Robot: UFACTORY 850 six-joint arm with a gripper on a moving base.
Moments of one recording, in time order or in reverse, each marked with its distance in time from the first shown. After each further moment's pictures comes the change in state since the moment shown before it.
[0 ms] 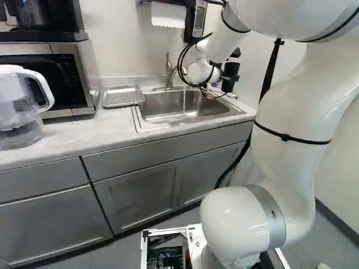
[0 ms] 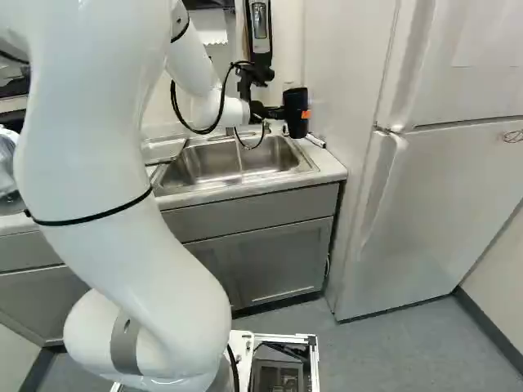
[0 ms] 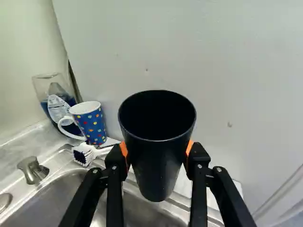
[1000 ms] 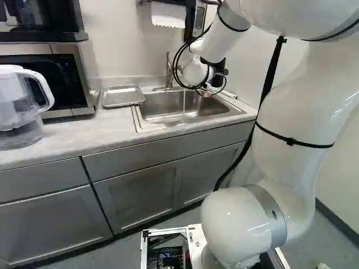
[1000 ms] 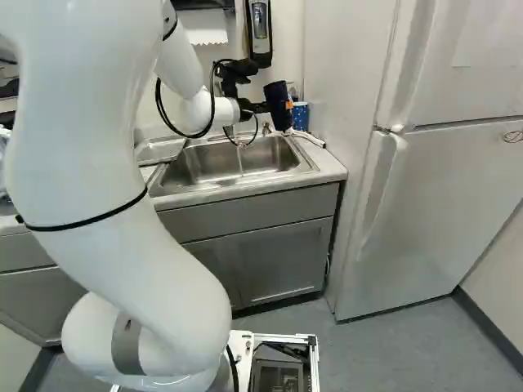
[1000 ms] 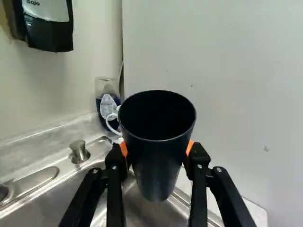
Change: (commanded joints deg) arm 3.1 1.5 1.6 -10.5 -3.9 0.0
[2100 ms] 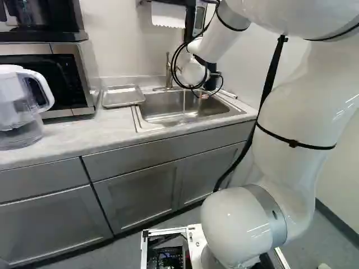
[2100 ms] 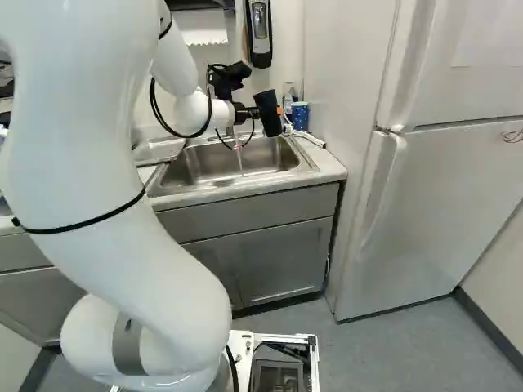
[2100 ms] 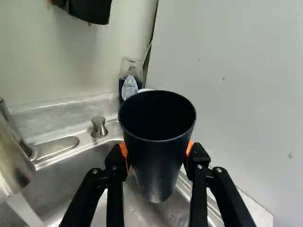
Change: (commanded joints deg) arm 1.2 0.6 0.6 -0.6 -6.0 -6.7
